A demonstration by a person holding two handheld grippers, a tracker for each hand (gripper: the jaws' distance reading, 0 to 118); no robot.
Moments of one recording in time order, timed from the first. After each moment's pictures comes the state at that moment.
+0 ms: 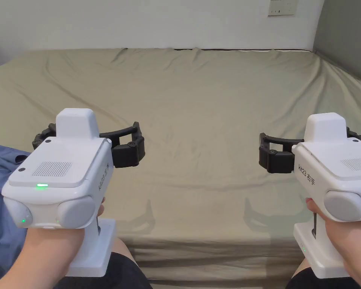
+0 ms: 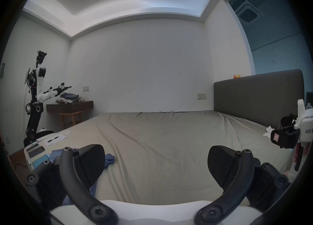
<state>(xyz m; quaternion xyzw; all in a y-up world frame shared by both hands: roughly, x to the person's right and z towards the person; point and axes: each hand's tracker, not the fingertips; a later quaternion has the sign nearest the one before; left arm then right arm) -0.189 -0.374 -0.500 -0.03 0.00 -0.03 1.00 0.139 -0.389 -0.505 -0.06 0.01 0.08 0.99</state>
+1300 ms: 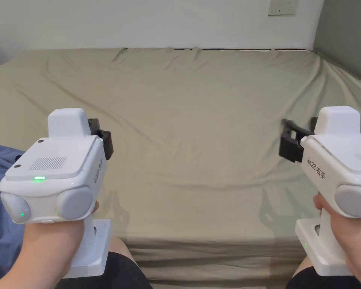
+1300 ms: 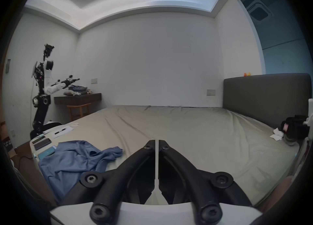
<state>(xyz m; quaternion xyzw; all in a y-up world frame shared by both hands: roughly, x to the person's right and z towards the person) -0.201 -0.377 -0.511 -0.06 0.06 -0.03 1.00 0.153 -0.374 -0.505 -0.06 -0.01 0.05 1.00</state>
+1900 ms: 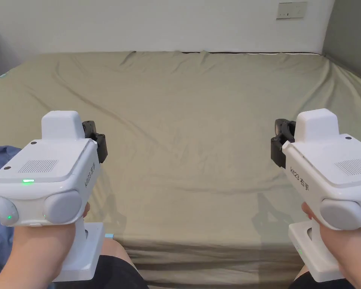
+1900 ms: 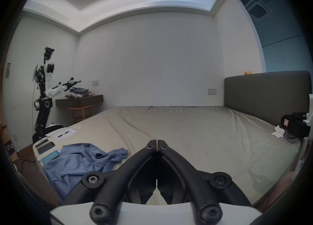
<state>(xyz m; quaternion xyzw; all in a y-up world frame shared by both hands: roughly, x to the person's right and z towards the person) -0.218 -0.368 -0.496 -0.06 0.05 -0.03 1.00 0.116 -0.373 -0.503 -0.03 0.07 0.10 0.99</state>
